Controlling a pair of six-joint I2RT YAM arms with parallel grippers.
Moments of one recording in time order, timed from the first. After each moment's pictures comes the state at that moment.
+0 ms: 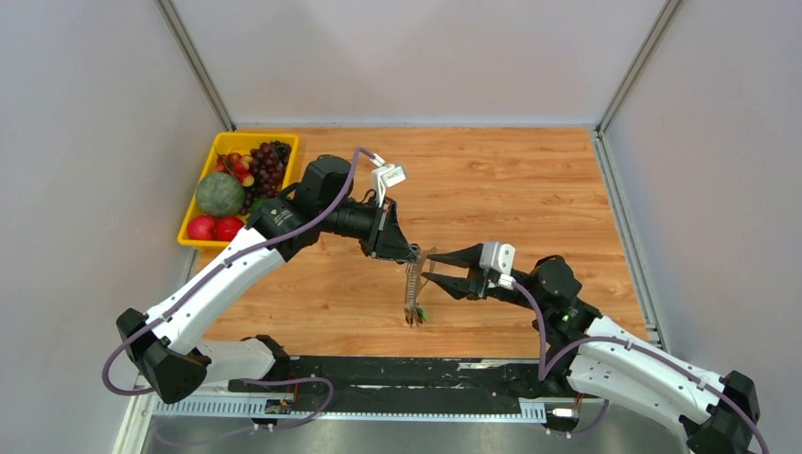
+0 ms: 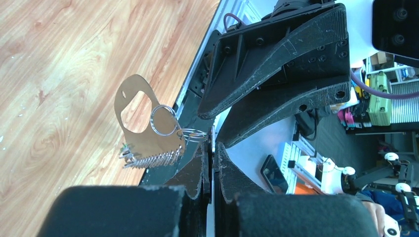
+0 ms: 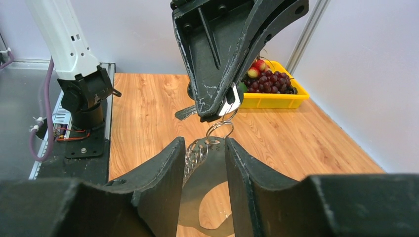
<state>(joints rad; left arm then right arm) -0.71 1.22 1.29 -0.62 0.78 -0.41 0.90 0.68 0.45 0.44 -0.41 -0.13</state>
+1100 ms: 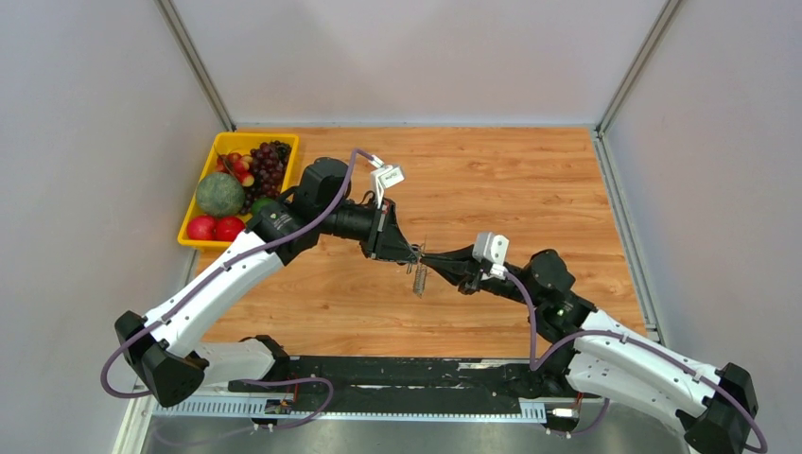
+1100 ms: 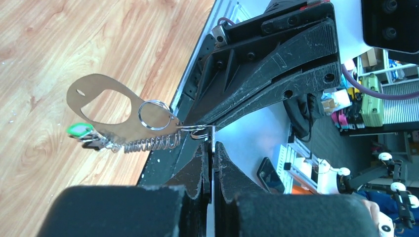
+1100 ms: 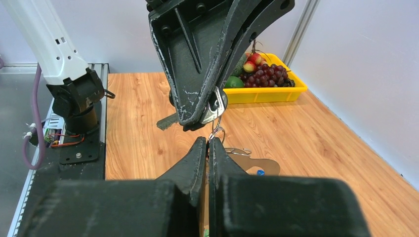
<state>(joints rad) -0.71 1.20 1.25 -0.56 0.80 -0.45 0.90 0.75 0.50 0.45 -0.37 -0.10</state>
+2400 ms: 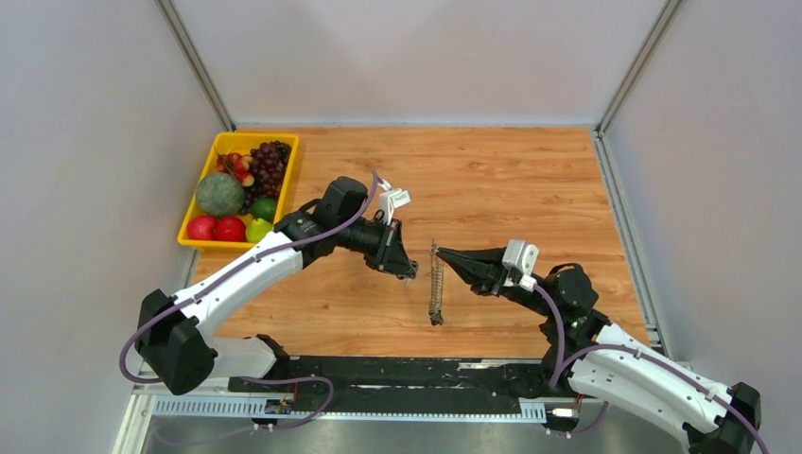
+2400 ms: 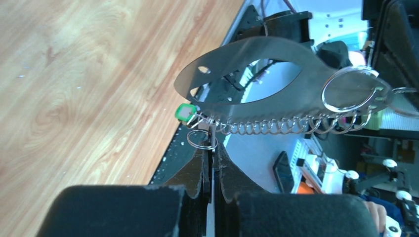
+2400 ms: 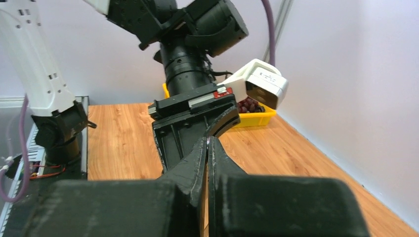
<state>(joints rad) -0.70 1.28 1.06 -0.49 0.78 -0.43 0.90 0.59 0.44 0.51 -0.31 -0.10</state>
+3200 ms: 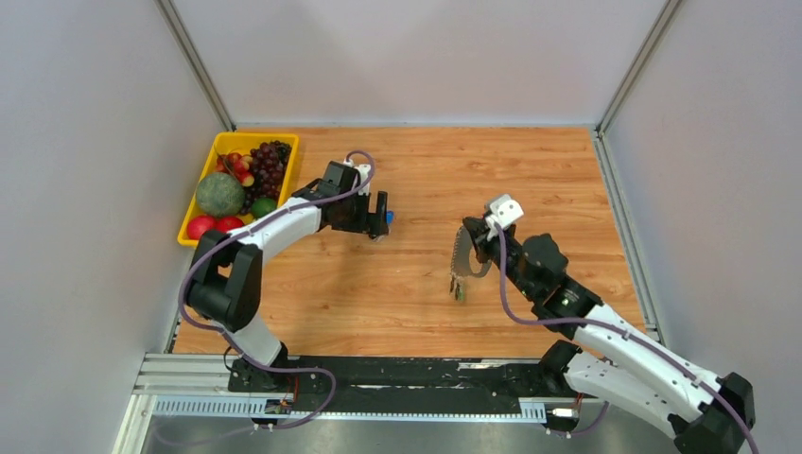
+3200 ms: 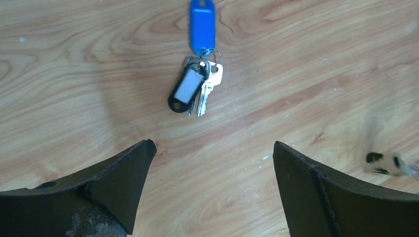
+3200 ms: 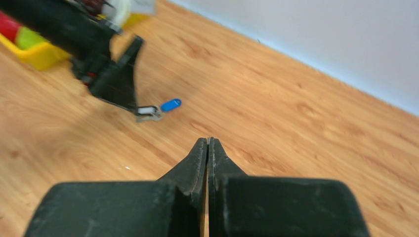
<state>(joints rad) -0.43 1.67 1.12 -0.39 0.22 -0.27 0.82 0.71 0.54 0.16 0.21 -0.09</state>
